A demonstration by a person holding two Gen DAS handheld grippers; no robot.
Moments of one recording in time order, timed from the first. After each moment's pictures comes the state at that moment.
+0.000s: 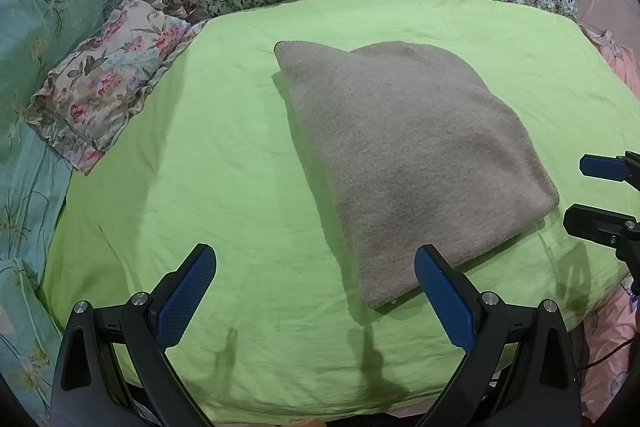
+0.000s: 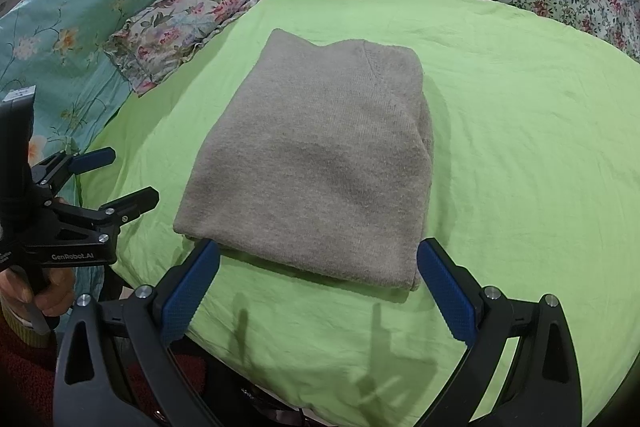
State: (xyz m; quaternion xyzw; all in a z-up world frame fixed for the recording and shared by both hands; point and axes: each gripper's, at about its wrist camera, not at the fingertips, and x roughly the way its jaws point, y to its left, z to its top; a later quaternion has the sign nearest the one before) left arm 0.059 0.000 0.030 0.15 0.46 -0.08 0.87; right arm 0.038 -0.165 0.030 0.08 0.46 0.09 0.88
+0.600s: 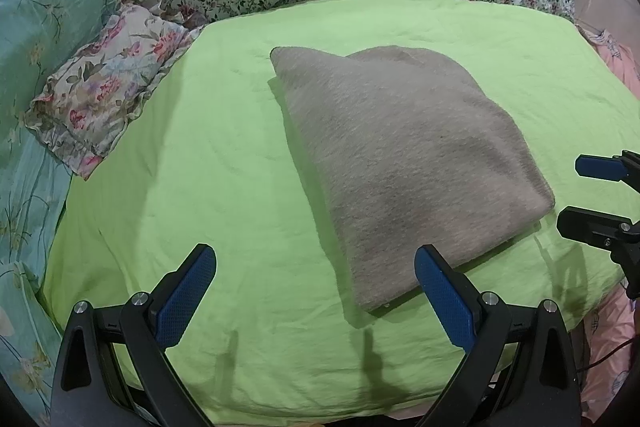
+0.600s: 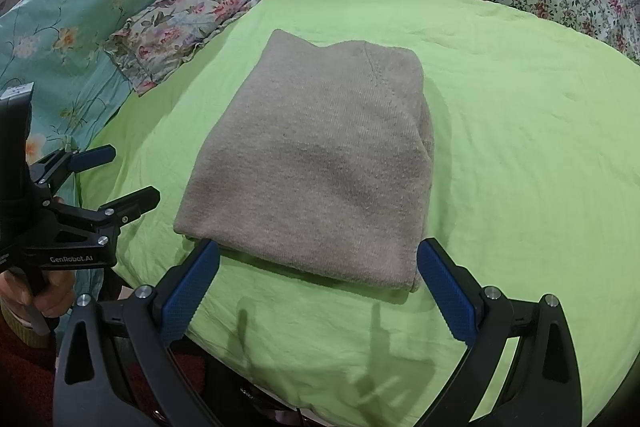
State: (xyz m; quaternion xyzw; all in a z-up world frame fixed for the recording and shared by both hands) left arm 0.058 -0.002 0.033 0.15 0.45 -0.09 0.87; right arm 0.039 -0.164 0.031 0.08 0.46 0.09 0.88
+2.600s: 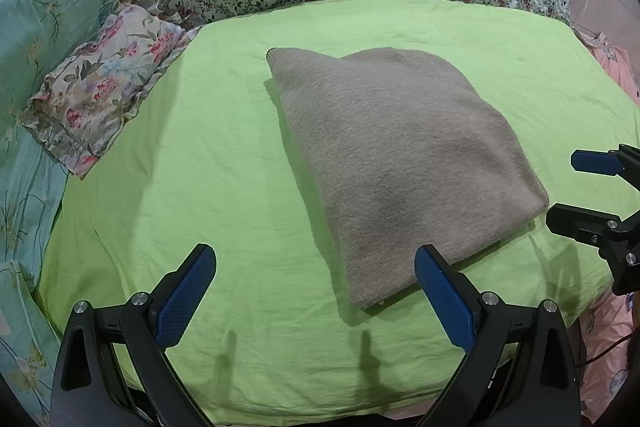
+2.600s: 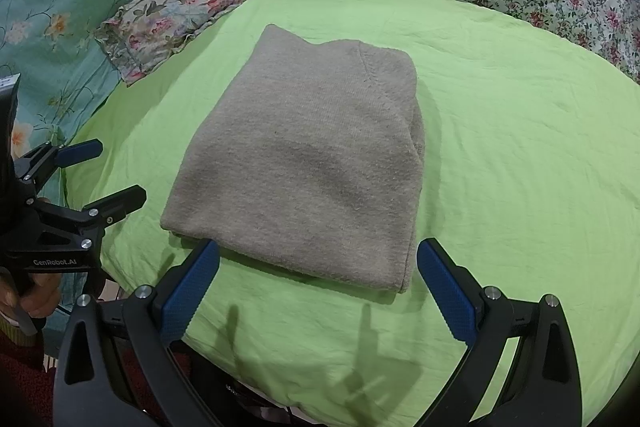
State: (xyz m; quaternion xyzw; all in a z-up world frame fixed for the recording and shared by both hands) left arm 0.053 -0.005 0.033 0.14 0.45 -0.09 0.88; right arm 0.043 -0.158 0.032 0.05 0.47 0.07 0.88
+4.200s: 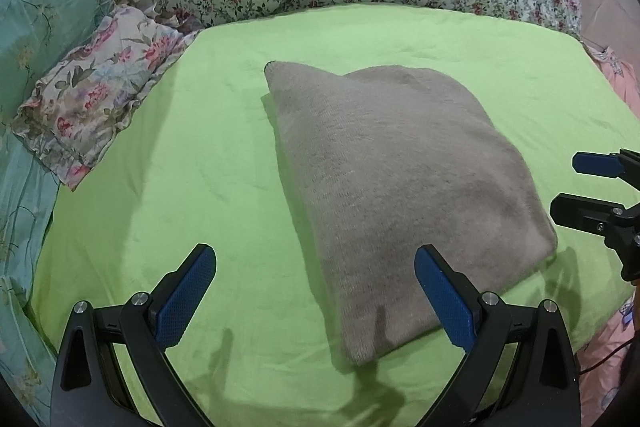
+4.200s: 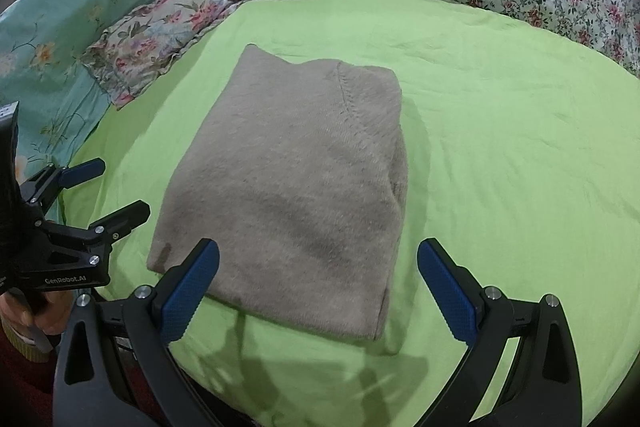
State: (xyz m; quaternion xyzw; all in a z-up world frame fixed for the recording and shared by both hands) left arm 0.091 -0.013 0.031 0.12 0.45 -0.08 0.88; right arm 0.082 -0.179 0.039 0.07 0.47 0.07 0.88
